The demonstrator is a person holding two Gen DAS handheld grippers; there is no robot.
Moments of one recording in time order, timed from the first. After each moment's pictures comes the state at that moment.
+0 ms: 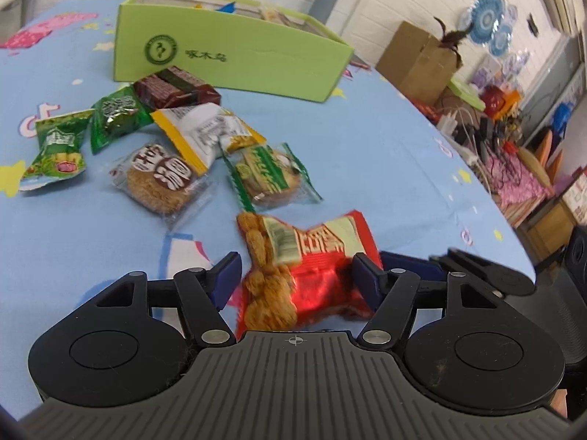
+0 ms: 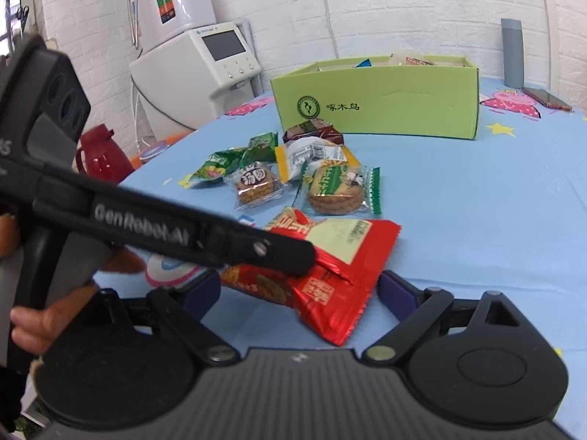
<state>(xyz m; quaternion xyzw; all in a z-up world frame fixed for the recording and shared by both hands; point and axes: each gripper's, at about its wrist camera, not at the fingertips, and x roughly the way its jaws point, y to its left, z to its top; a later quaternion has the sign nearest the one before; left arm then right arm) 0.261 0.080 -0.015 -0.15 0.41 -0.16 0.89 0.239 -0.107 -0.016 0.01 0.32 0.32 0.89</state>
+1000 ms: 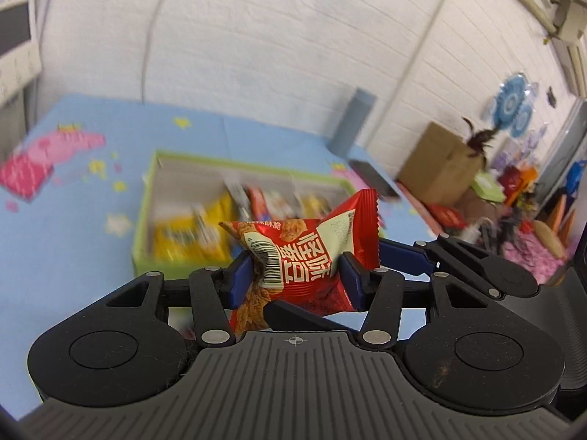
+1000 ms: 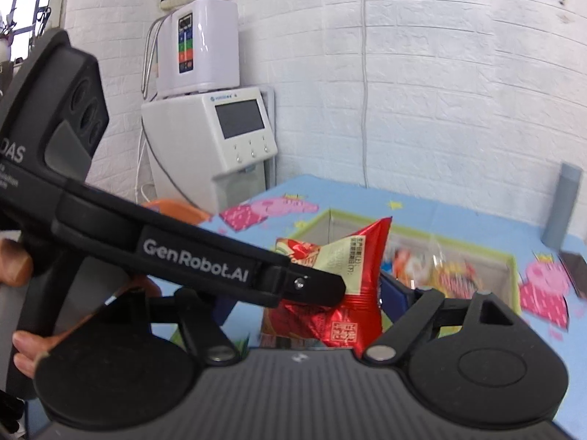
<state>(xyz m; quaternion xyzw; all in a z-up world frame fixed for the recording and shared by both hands) 0.430 0.142 0.105 -0.15 0.32 -0.11 0.93 0.413 -0.014 0.112 -0.08 0.21 0.37 0.90</state>
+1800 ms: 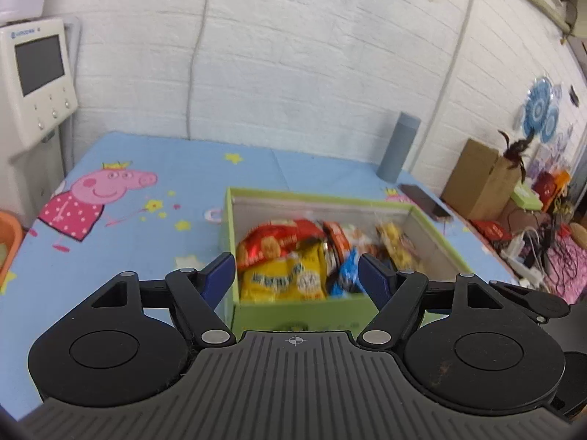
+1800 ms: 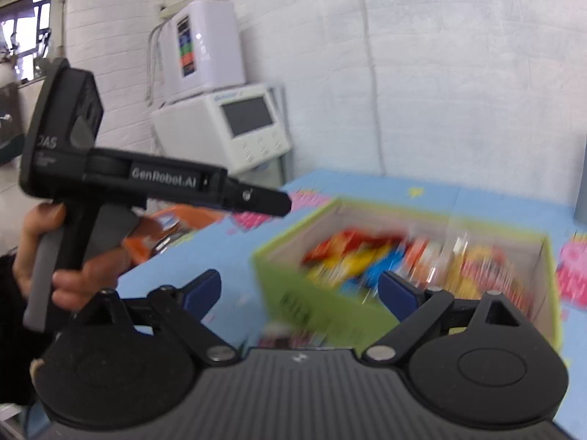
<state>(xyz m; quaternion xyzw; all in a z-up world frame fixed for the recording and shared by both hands) 0.413 0.185 0.075 -0.11 0.29 -0.08 0.95 0.425 -0.034 0.071 -0.02 0.24 0.41 0.88</state>
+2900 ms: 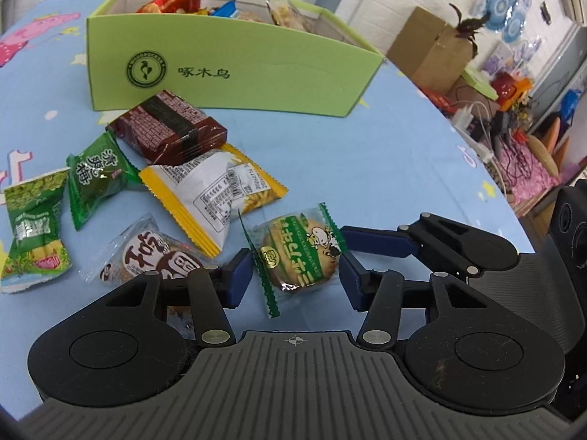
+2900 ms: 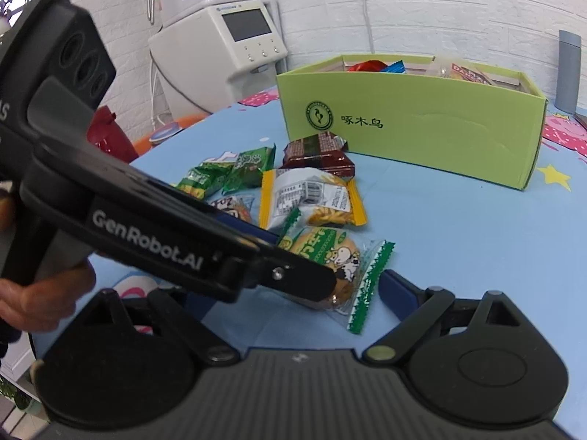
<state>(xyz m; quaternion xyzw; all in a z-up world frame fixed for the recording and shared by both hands) 0.333 0.079 -0.010 -0.12 0.44 -0.16 0.87 0.326 -0.071 -0.012 -0.05 0.33 0.37 0.87</state>
